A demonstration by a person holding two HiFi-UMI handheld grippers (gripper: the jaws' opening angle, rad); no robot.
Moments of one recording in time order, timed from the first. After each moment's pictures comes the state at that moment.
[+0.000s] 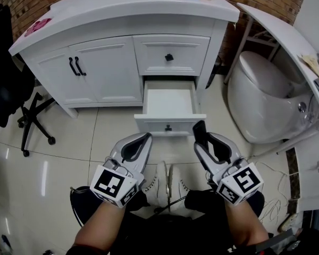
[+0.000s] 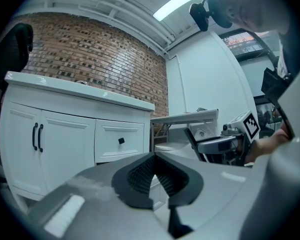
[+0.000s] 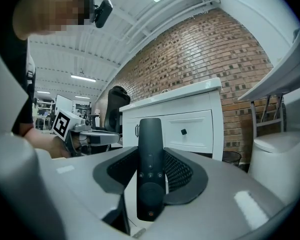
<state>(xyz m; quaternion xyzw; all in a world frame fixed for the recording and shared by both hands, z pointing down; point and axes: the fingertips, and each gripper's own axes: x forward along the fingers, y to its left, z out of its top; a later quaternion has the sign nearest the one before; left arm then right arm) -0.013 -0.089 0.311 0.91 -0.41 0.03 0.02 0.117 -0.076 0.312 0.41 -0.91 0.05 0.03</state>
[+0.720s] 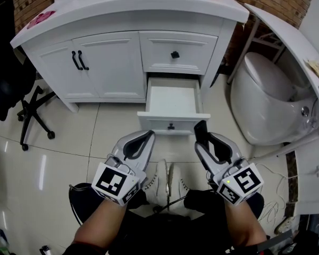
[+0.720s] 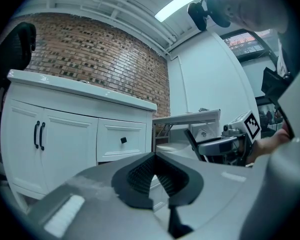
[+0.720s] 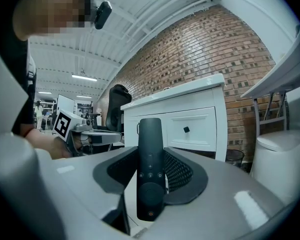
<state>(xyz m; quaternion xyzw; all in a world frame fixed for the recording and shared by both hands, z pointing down) -0.019 -0.095 0.317 0.91 -0.42 0.02 0.02 0.106 -0.081 0.319 0.40 -0.91 0.05 0.04</state>
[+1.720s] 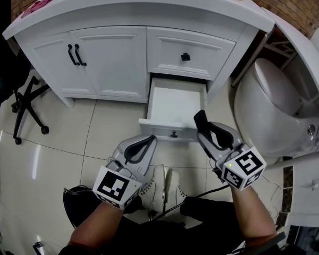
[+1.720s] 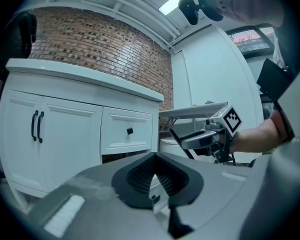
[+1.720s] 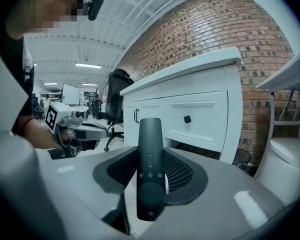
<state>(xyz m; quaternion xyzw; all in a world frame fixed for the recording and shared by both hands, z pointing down) -0.028 -0.140 0.347 0.90 -0.42 0.04 0.04 0.096 -0.177 0.349 0.36 -0.92 0.06 0.13</state>
